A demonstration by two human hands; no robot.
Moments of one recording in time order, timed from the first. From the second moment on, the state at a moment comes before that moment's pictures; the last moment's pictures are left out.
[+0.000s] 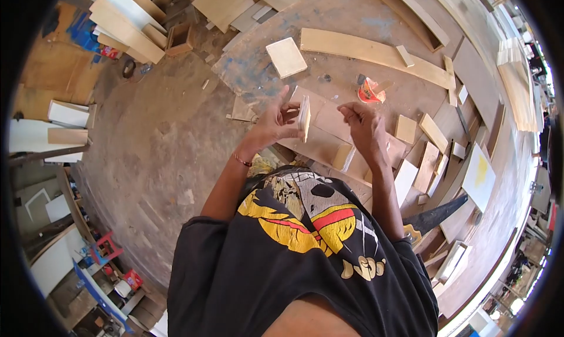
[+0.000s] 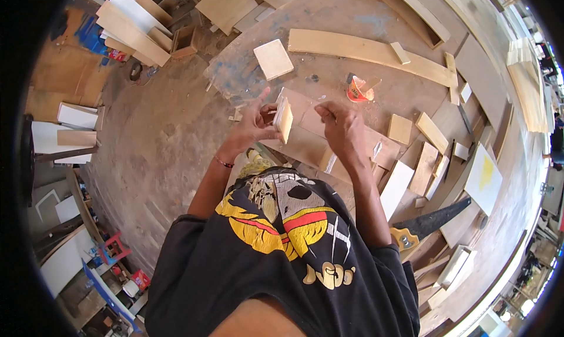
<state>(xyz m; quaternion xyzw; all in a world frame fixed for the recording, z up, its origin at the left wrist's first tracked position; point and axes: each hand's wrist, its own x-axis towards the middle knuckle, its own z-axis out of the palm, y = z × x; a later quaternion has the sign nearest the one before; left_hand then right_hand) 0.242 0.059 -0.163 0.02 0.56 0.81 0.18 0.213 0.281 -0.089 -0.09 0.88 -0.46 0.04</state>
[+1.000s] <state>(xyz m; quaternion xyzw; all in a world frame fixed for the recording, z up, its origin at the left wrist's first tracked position) 0.252 0.056 -0.184 0.11 0.61 0.74 0.26 0.341 0.224 -0.184 0.02 0.89 -0.46 0.01</state>
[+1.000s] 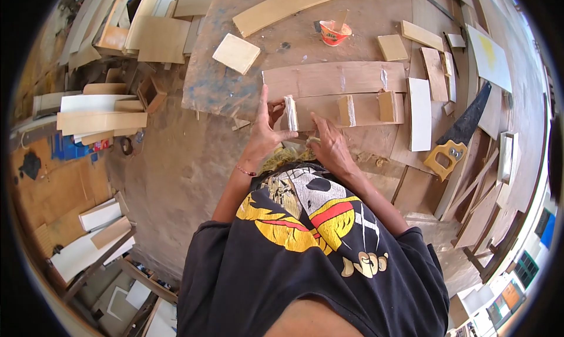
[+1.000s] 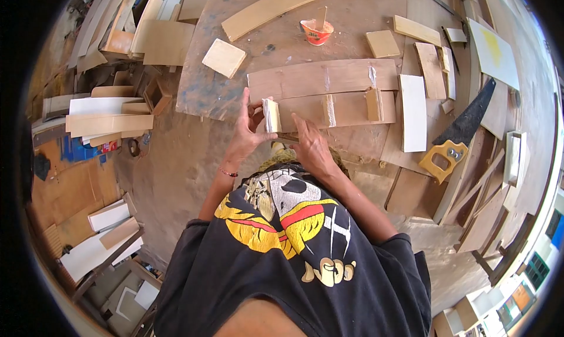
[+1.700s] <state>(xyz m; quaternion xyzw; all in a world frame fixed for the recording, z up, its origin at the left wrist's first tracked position) 0.255 0.061 -0.177 0.15 0.71 0.64 0.23 0.308 0.215 -0.186 -0.02 0.87 -0.50 0.00</state>
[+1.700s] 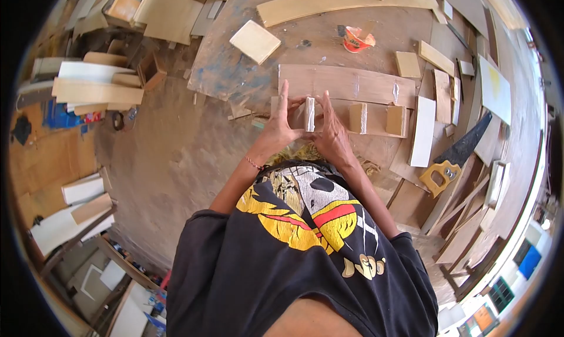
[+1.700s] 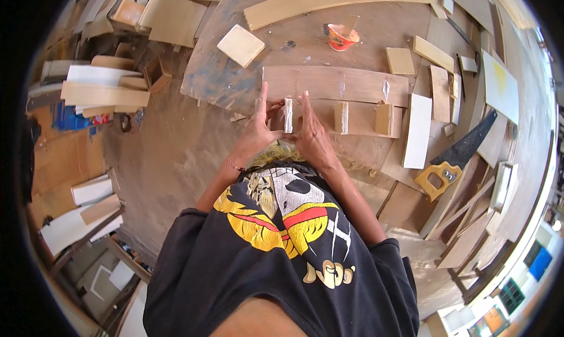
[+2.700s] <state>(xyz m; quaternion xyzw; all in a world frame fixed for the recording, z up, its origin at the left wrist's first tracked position) 0.259 0.058 -0.188 0.18 0.73 0.64 0.18 0.290 0.217 -0.190 -0.04 0.88 -0.47 0.05</state>
